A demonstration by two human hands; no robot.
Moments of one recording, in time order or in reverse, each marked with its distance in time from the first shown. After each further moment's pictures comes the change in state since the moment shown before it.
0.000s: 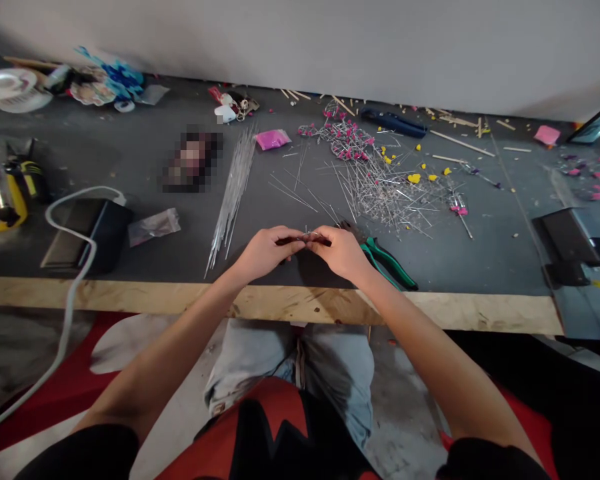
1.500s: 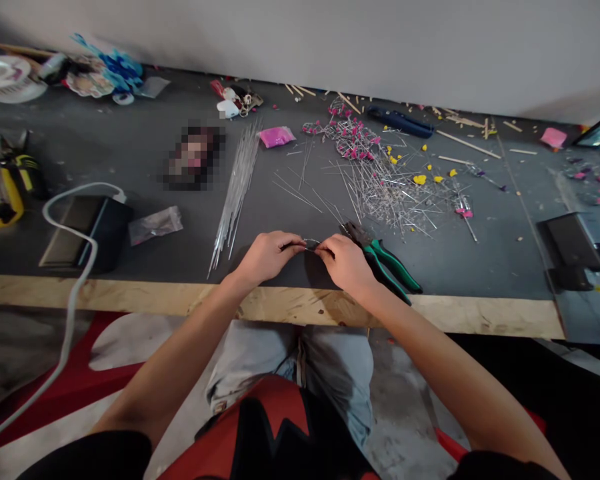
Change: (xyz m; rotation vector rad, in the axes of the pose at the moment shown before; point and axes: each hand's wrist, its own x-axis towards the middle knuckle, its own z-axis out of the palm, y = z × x) left_hand -0.002 -0.015 -0.003 0.422 0.051 0.159; right_hand -0.014 0.005 0.010 -0.391 0.099 -0.123
